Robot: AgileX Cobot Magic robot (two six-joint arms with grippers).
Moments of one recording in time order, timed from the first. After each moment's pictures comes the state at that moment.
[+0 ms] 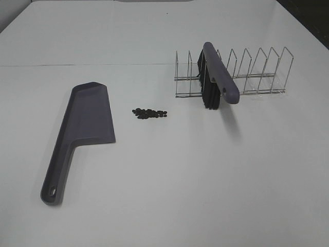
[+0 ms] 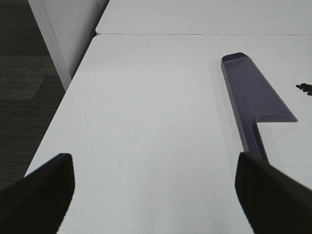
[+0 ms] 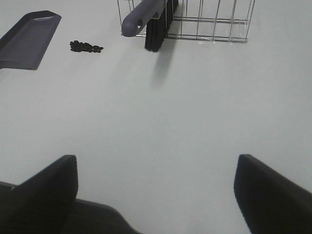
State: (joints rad) left arm 0.03 -0.01 -0.52 0.04 1.08 -0.03; right arm 0.05 0.00 -0.46 0.17 1.11 -0.09
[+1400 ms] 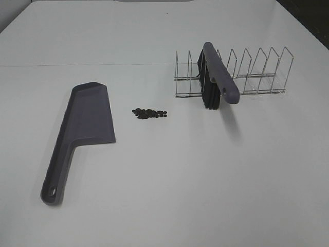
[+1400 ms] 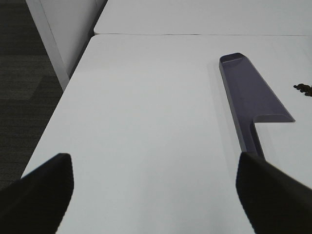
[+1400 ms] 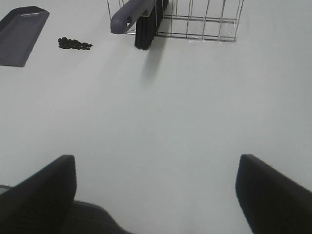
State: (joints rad) left arm 0.03 -0.01 -0.52 0.03 1.08 -0.03; right arm 0.05 0.00 -0.46 0.13 1.11 -0.09
